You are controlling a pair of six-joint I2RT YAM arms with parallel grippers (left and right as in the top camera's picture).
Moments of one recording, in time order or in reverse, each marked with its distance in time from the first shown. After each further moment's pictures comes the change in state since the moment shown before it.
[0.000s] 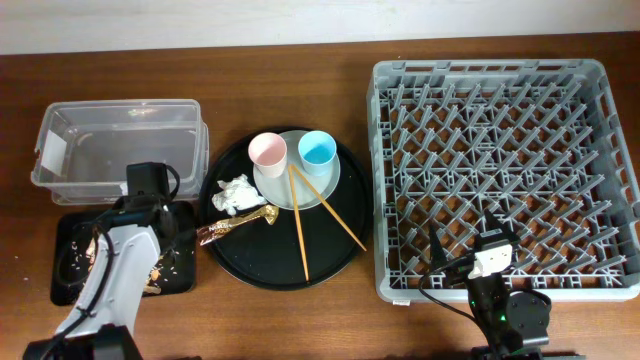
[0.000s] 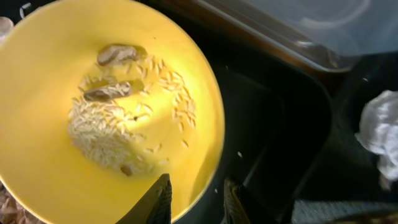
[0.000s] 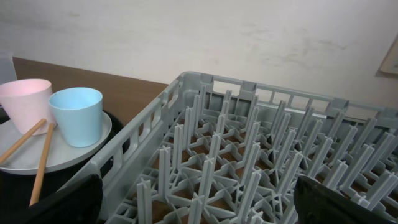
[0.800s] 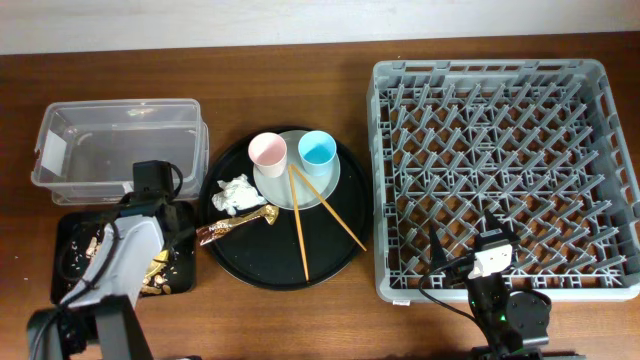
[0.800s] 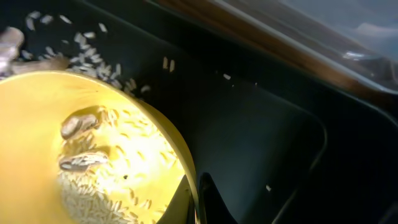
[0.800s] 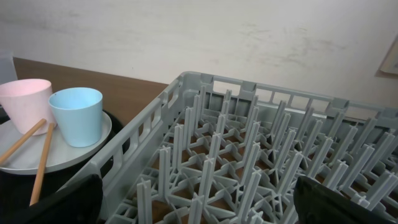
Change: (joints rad) left arm 0.000 0.087 0.000 0.058 -0.082 0.010; right arm 0.000 0.000 0.000 0.000 0.000 0.000
